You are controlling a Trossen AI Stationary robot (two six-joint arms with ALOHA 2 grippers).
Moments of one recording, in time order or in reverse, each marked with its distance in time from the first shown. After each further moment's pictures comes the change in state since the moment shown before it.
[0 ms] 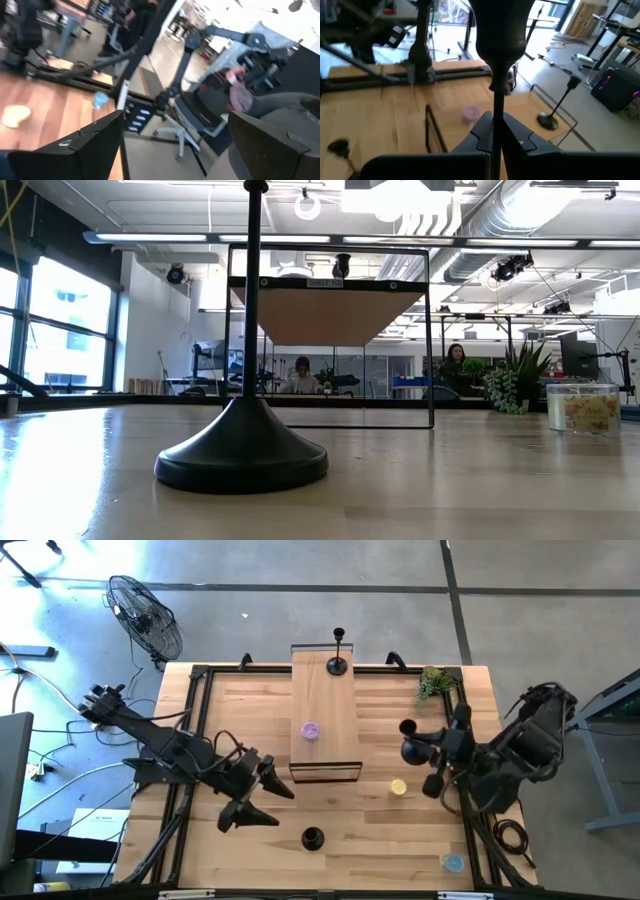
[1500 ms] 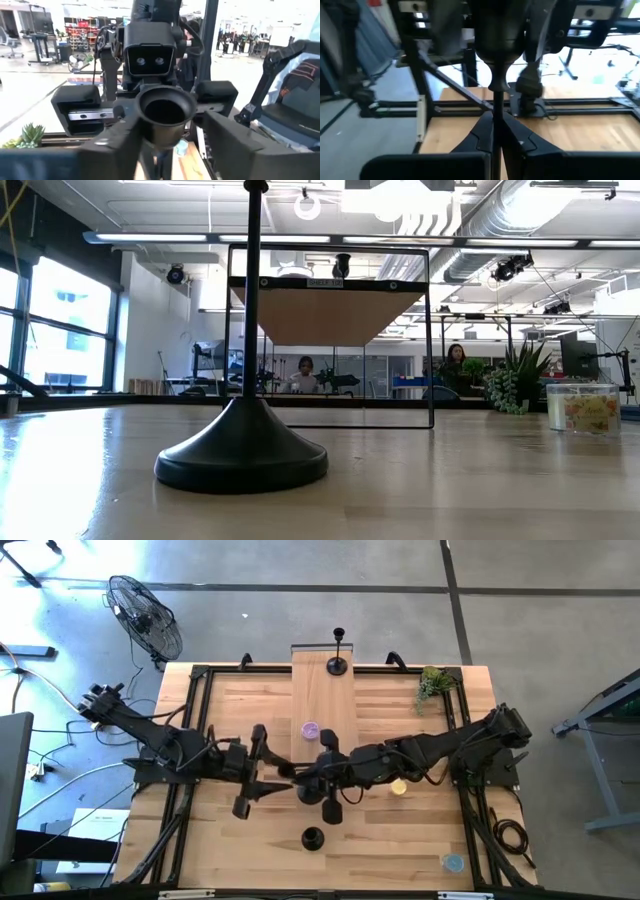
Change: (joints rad) left arm 0.000 -0.017 0.000 0.113 -0.283 0.546; right arm -0.453 0.428 0.030 0.989 -0.866 -0.480
